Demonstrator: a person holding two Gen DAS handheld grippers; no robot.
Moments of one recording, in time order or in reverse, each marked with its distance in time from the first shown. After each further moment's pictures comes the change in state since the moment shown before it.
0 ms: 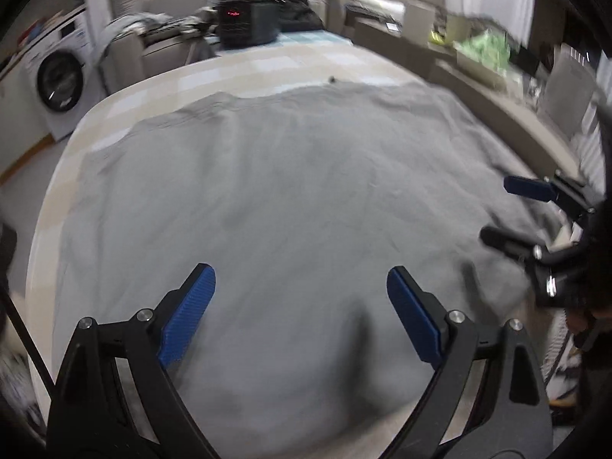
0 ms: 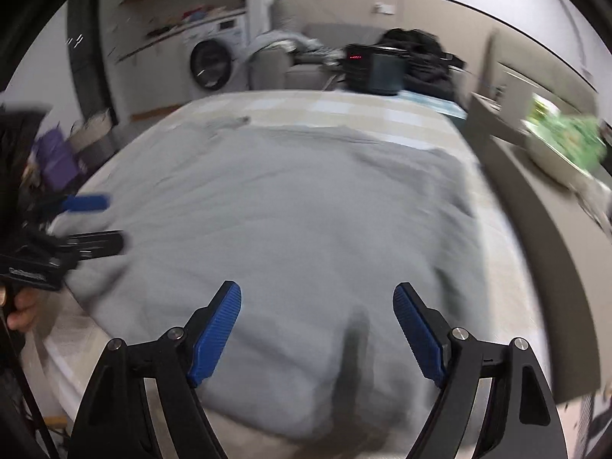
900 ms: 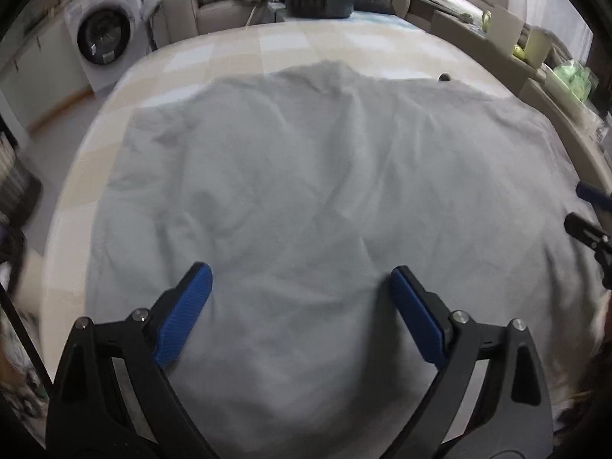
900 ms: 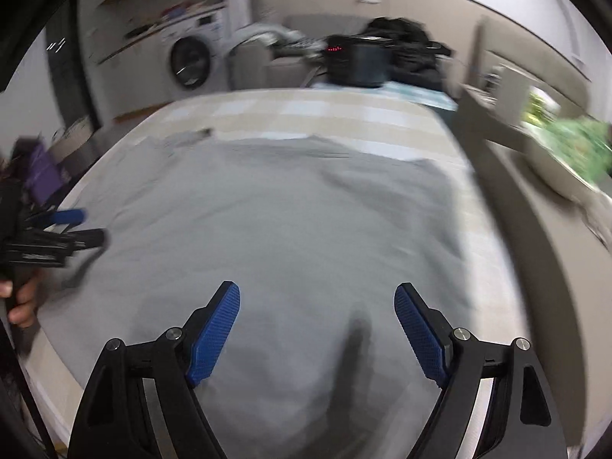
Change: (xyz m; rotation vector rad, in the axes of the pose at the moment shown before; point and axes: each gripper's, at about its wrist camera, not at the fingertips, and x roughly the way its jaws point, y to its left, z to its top) left arm 0.036 0.083 0.017 -0.151 0.060 0.132; right arm 0.028 -0.015 0.043 0.040 0.052 -0.031
